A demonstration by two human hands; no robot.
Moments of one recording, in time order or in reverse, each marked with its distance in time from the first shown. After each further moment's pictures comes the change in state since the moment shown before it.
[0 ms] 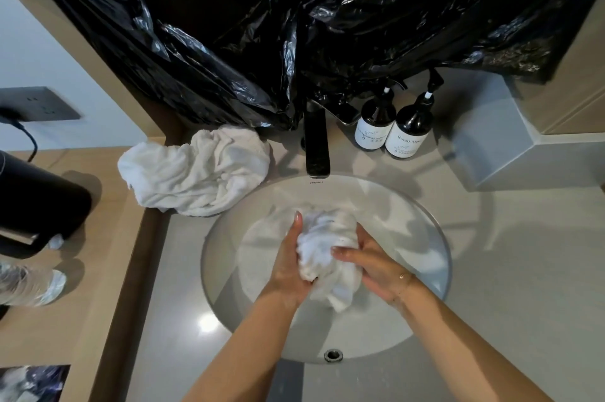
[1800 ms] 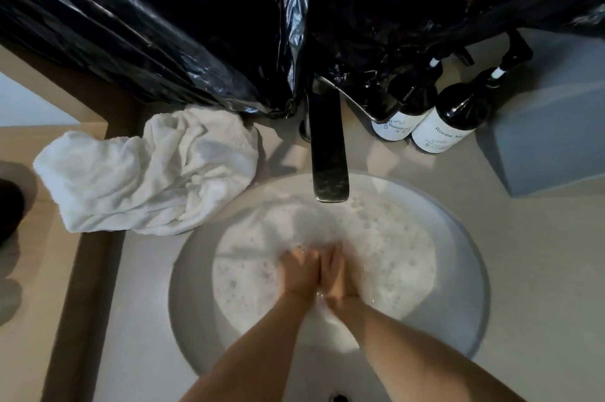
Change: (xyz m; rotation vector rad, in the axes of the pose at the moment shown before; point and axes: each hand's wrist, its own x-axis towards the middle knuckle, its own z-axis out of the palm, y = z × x) left_hand 0.115 -0.043 -0.033 1.109 0.469 0.177; right_hand 0.100 0.120 -0.006 -0.487 0.646 0.306
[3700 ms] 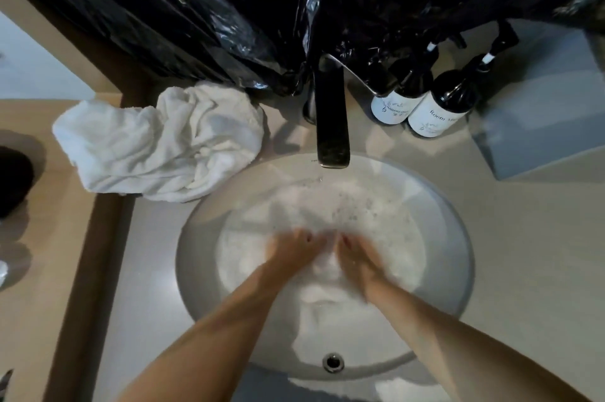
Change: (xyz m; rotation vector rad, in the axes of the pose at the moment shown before) left_hand -0.017 0.010 -0.040 0.532 -0.259 0.179; right_hand -0.015 0.002 -0.052 -0.434 -0.002 -0.023
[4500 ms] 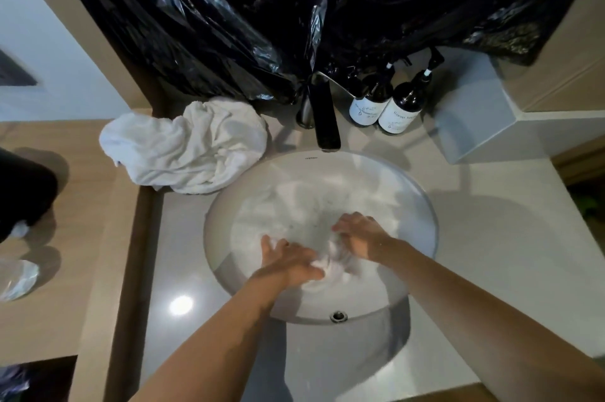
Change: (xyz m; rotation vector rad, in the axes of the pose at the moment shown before) left_hand -0.067 -0.027 -0.007 0.437 -0.177 0.228; right_hand -0.036 -0.023 -0.053 -0.705 -0.165 -0.317
